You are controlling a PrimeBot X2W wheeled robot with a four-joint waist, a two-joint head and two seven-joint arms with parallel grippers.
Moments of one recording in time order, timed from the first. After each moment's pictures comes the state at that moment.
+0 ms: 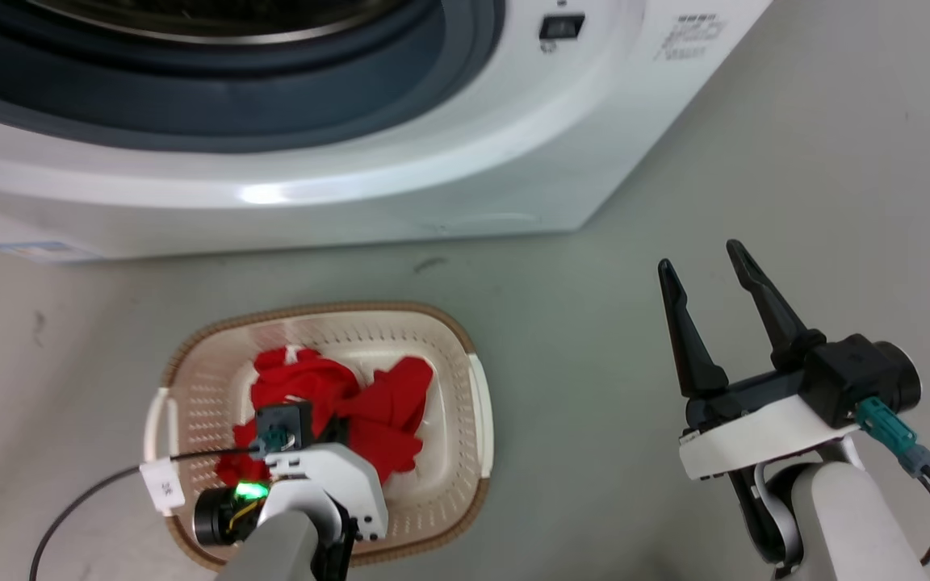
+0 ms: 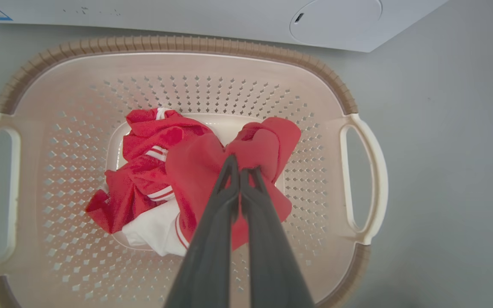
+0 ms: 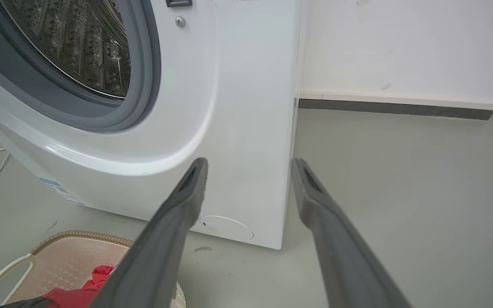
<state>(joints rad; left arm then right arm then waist) -0.46 0.05 -0.34 1.01 -0.47 0.05 -0.26 -0.23 -0.05 0.15 0.09 0.09 0.13 -0.22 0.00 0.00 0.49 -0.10</state>
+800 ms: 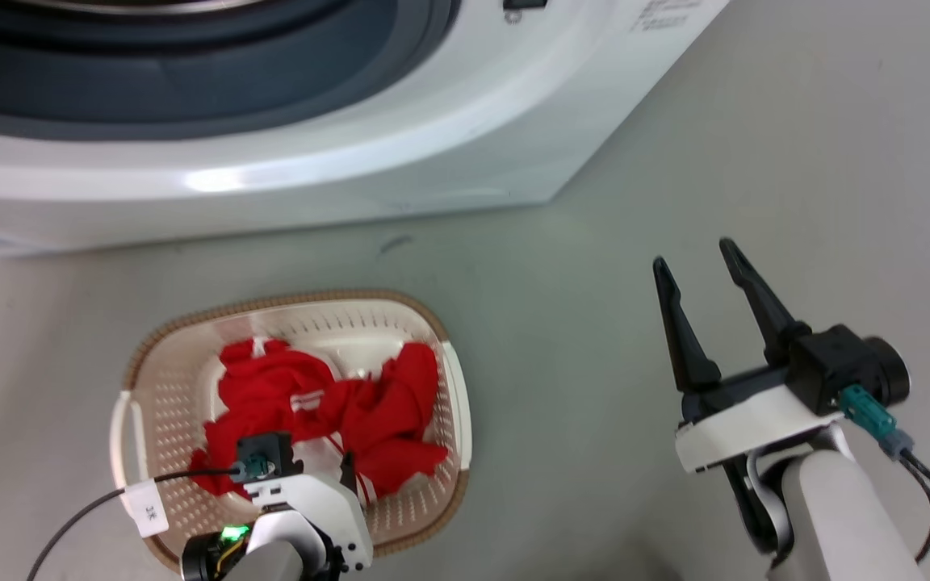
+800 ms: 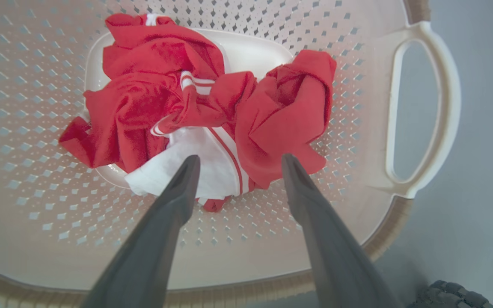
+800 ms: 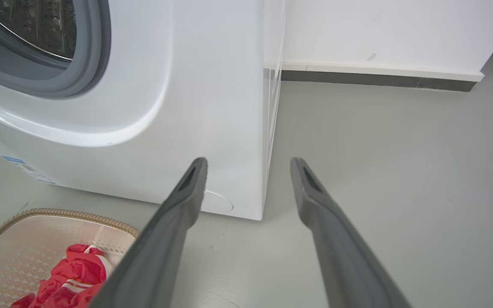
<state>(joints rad) -0.53 0.05 -0.38 1.23 -0.60 0.03 -0.26 -0.29 -0.05 0.16 0.20 0.08 0.13 -0.26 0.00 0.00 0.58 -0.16</state>
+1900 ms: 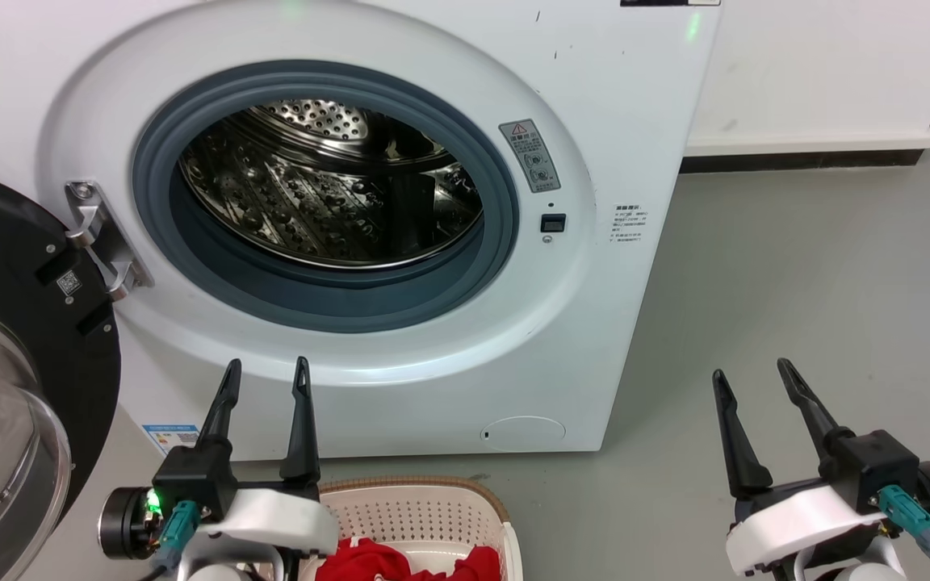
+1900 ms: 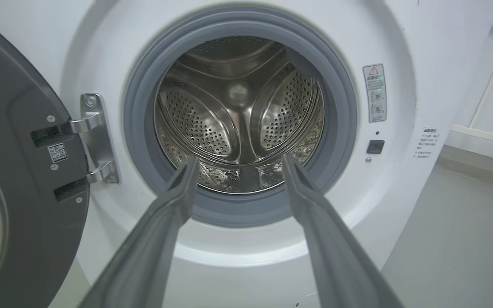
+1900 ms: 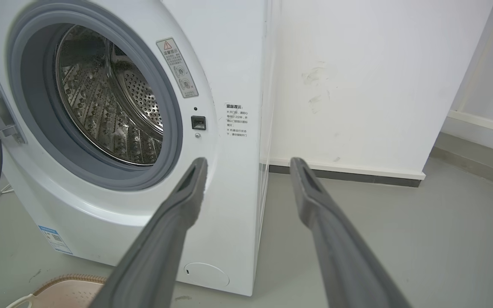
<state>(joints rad) -0.07 0.06 -0.06 0.14 -0.13 0.02 -0.26 -0.03 -0.05 0.03 0.10 0.03 0.13 -0.19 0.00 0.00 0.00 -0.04</state>
